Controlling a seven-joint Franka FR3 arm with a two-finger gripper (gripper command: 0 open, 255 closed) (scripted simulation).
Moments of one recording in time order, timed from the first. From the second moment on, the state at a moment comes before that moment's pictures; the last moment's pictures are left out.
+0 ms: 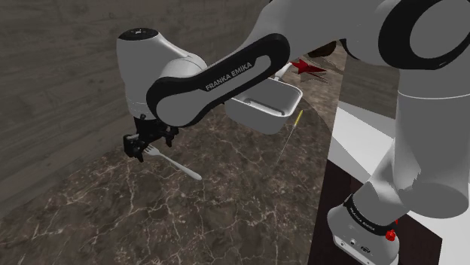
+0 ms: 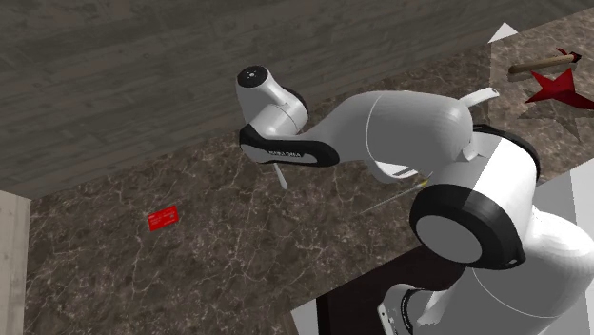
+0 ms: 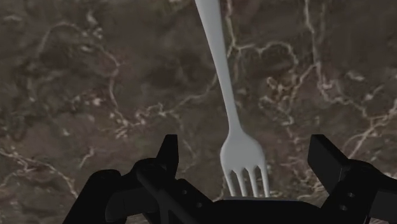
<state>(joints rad) 0.30 0.50 0.46 -1.72 -0.31 2.22 0.75</state>
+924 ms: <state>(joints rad) 0.30 0.49 0.45 -1.71 -0.31 2.21 0.75</state>
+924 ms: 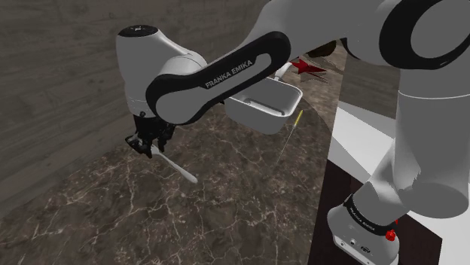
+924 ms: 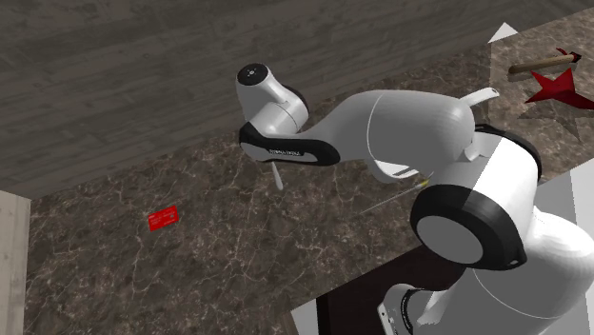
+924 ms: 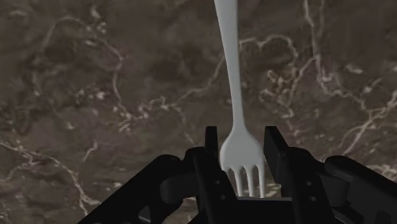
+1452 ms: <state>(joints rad) 0.29 0.45 0.47 -1.68 -0.27 2.14 0.72</state>
